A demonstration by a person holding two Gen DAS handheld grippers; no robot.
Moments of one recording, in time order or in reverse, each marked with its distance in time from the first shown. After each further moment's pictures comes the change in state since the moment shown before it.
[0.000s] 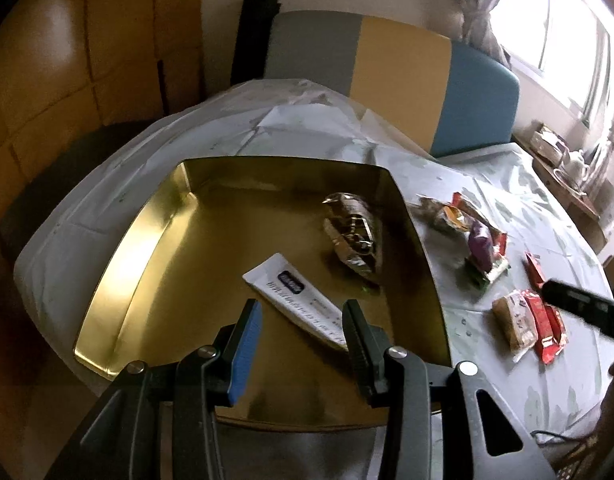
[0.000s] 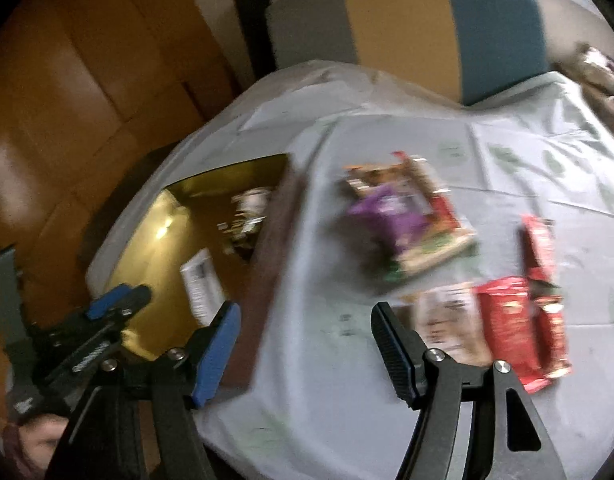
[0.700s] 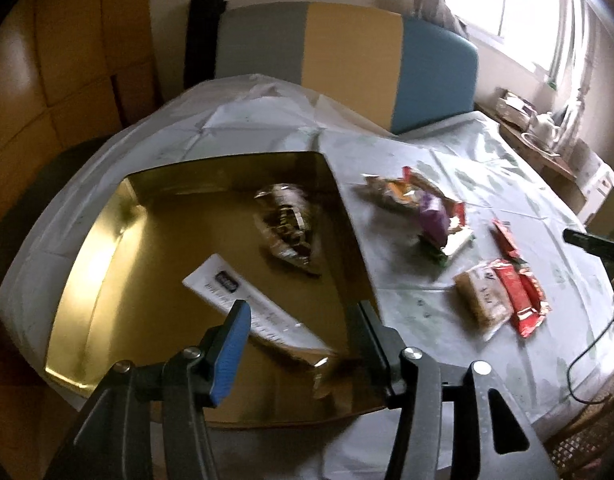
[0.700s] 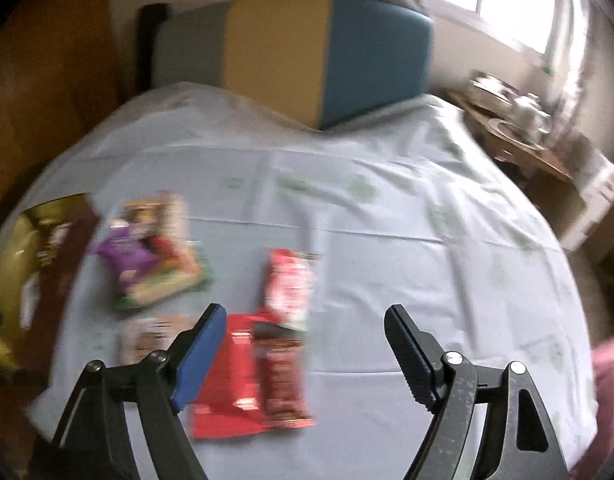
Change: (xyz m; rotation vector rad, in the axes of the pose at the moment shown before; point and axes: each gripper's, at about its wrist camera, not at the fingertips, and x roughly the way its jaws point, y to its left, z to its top) left arm 0.003 -0.047 0.002 0.125 0.031 -0.079; right arm -0.055 -0.169 0.023 0.016 -0.058 -0.464
